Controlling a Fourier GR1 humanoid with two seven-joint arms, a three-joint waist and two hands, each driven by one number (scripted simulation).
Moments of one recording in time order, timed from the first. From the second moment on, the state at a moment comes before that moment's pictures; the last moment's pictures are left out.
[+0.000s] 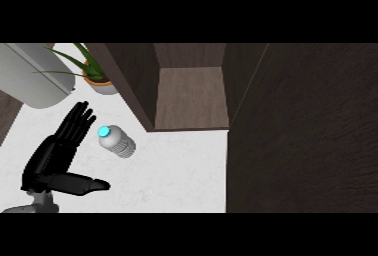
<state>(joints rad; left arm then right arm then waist) -0.01 0.19 0.10 -1.57 0.19 -0.26 -0.01 0.57 -0.18 -0.25 -2.37 -0.50 0.44 0.10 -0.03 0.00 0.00</state>
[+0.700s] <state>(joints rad) -0.18 0.20 0.15 -1.07 0.09 -0.27 -0.26 0.62 -0.21 -0.27 -2.37 -0.56 0.48 0.05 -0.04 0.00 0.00</state>
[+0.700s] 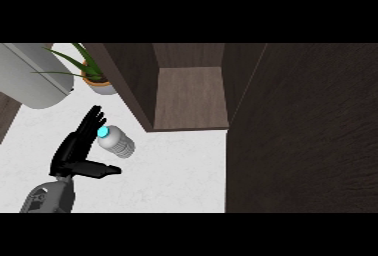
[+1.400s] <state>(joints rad) -0.31 0.18 0.20 -0.66 0.06 -0.32 -0.52 0.68 -0.25 -0.30 -2.36 -0.61 0.51 0.00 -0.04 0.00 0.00</state>
